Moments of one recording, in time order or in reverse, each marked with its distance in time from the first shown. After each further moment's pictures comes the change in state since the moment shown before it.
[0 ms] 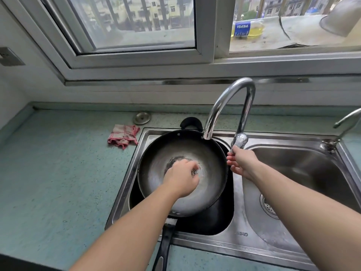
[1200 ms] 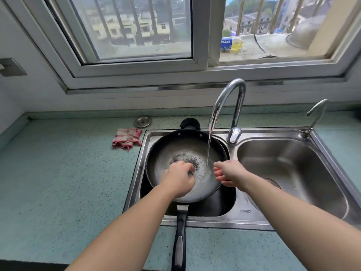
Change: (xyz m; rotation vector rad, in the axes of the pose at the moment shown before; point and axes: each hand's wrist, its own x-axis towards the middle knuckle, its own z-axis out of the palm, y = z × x) left_hand -0.054 -0.036 -0.015 0.017 -0.005 0.107; right_hand -0.110 0.051 0.032 -0.304 -0.107 -0.097
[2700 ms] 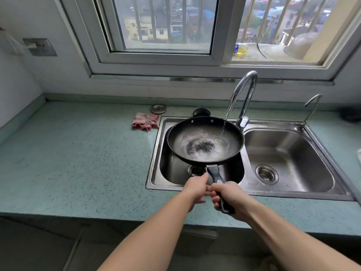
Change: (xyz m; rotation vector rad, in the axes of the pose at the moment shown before) left_hand -0.123 -0.018 0.046 -1.122 -0.272 -0.422; right_hand -0.145 0.081 0.113 0.348 -0.131 0.028
